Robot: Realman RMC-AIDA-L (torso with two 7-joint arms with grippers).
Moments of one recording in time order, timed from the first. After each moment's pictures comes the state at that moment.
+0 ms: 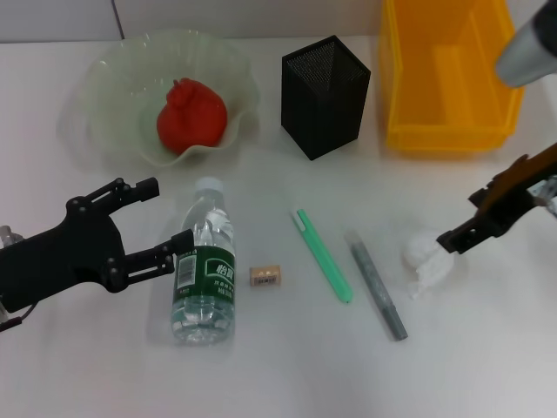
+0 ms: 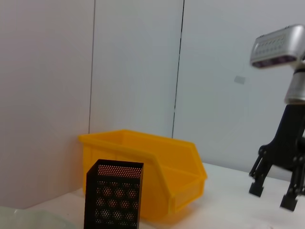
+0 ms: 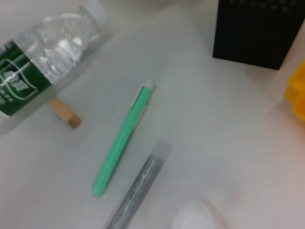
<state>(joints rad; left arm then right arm) -0.19 -2.07 1.00 0.66 1.52 1.55 -1.02 0.56 2.08 -1.25 -1.45 -2.61 -1.72 2.43</state>
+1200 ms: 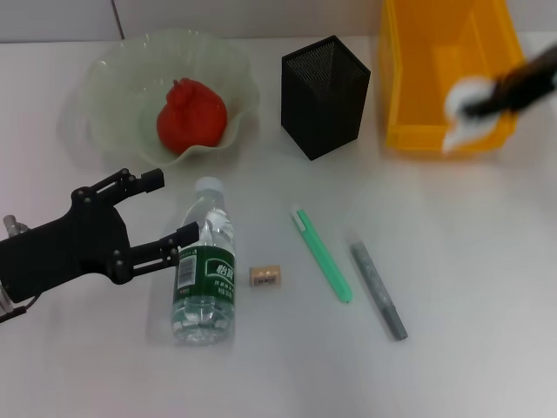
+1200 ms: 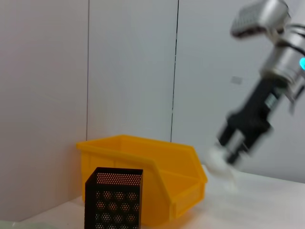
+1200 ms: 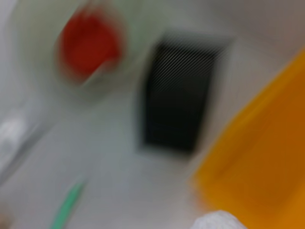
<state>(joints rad) -0.21 -2.07 1.00 0.66 1.52 1.55 -1.00 0.63 2.07 -1.09 -1.55 -2.63 -1.63 2.48</state>
